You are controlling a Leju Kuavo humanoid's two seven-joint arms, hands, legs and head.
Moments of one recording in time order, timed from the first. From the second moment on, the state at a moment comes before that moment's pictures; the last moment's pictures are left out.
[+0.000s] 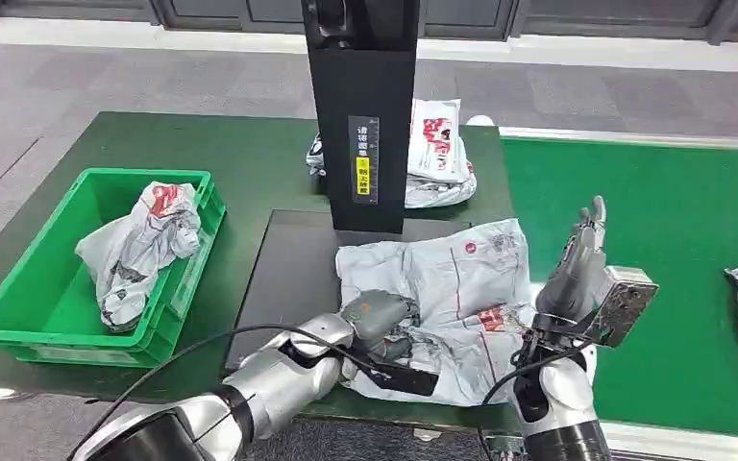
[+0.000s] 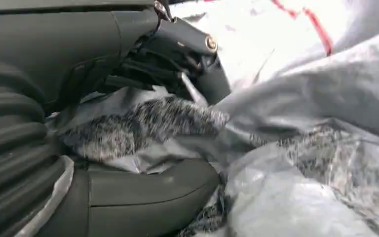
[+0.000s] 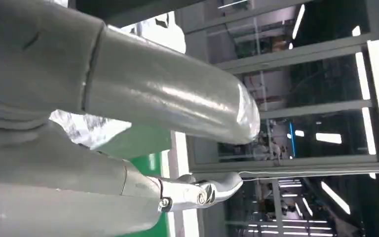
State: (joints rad) left arm -0.68 -0.28 -0.70 -0.40 -0.98 0.21 -0.18; right arm -0.20 0.14 0.21 -1.40 0.11 -0.28 -0.48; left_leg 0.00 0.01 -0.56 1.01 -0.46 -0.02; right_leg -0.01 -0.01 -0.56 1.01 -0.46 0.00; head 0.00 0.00
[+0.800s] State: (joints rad) left arm -0.49 -0.14 -0.01 -1.34 -1.37 0.70 -0.27; right arm -0.24 0.14 0.21 -1.37 0.10 -0.31 -0.50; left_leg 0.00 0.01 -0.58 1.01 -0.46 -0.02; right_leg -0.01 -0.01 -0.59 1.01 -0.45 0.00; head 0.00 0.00
